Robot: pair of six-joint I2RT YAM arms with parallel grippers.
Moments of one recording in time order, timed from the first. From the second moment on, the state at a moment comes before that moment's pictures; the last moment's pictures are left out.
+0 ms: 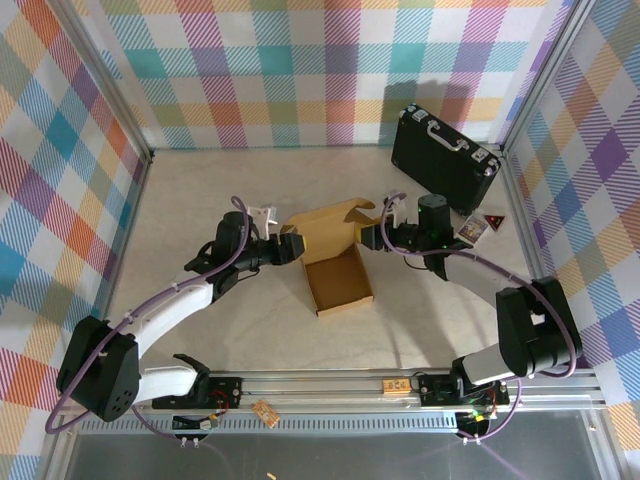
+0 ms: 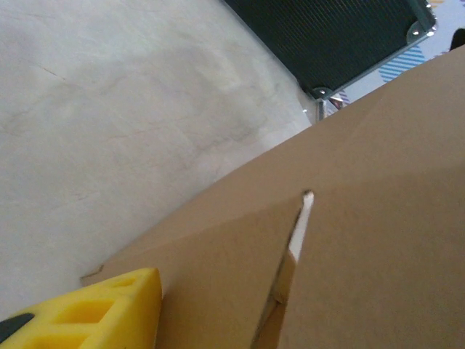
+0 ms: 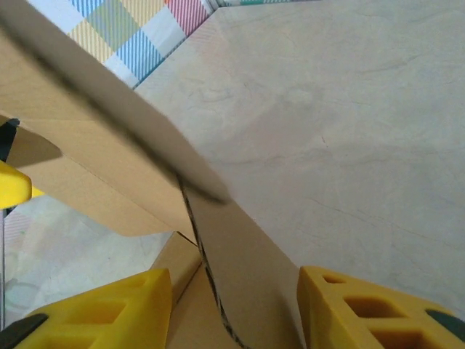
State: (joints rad) left arm -0.48 1.24 0.71 0.03 0.39 -0.58; right arm 0.33 1.44 0.75 0.22 -0.69 0.18
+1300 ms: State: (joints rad) left arm -0.61 1.31 0.65 0.20 0.35 -0.76; right arm 0.48 1.33 0.63 0.15 -0.48 0.29
